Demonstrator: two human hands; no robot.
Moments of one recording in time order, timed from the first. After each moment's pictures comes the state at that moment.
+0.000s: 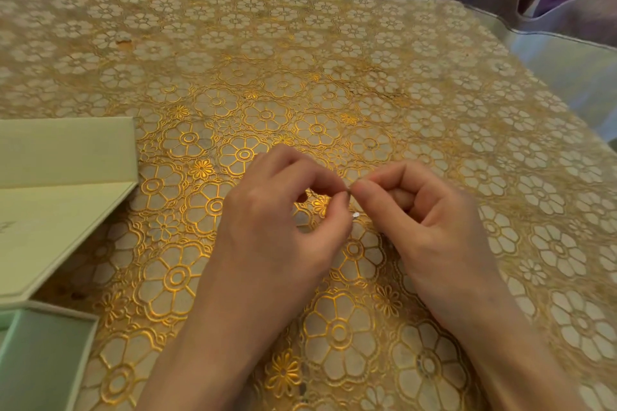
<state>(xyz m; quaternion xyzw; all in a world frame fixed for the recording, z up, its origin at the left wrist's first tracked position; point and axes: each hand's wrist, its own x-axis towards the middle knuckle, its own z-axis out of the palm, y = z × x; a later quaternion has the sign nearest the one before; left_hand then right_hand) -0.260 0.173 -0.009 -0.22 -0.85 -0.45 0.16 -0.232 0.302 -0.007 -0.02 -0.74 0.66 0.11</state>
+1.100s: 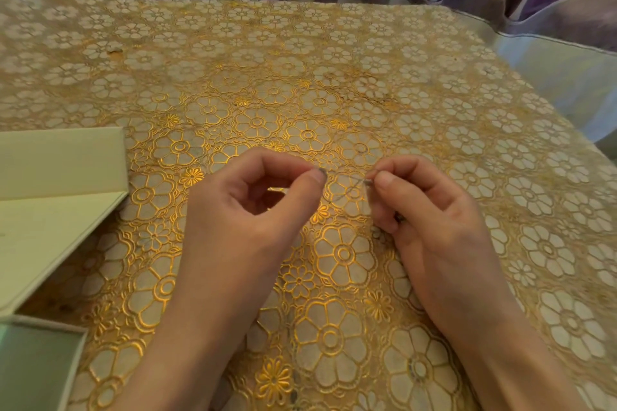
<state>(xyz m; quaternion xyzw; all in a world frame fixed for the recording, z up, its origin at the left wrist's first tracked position) -0.258 0.171 0.006 -0.10 -0.70 -0.71 0.03 -0.234 0.309 -0.006 -0.04 -0.65 0.76 0.10</state>
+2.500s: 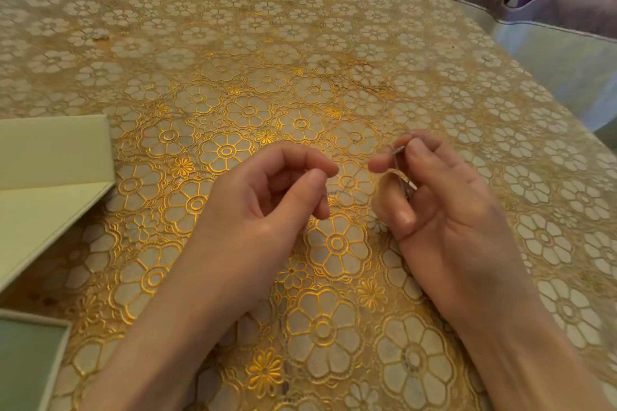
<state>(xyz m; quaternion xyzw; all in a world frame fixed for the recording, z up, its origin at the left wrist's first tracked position) -0.264 0.171 -0.005 -0.17 -0.67 -0.72 -0.10 -0.236 0.318 -0.007 -0.03 -0.50 0.86 0.09</state>
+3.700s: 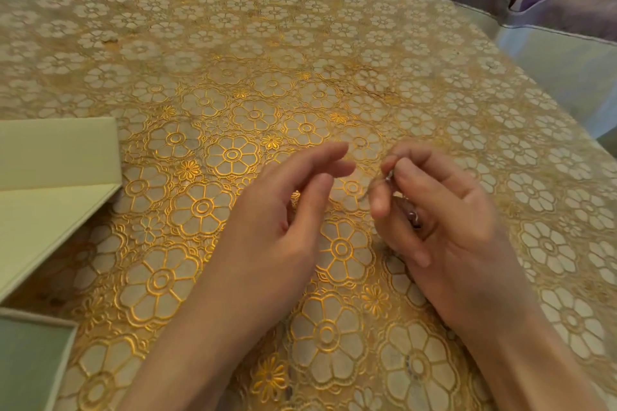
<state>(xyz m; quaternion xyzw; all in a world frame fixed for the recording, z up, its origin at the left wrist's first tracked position) -0.262 0.177 -0.011 -0.23 -0.78 -0.58 0.00 -0.230 0.319 -0.005 0.02 -0.55 0.83 0.04</state>
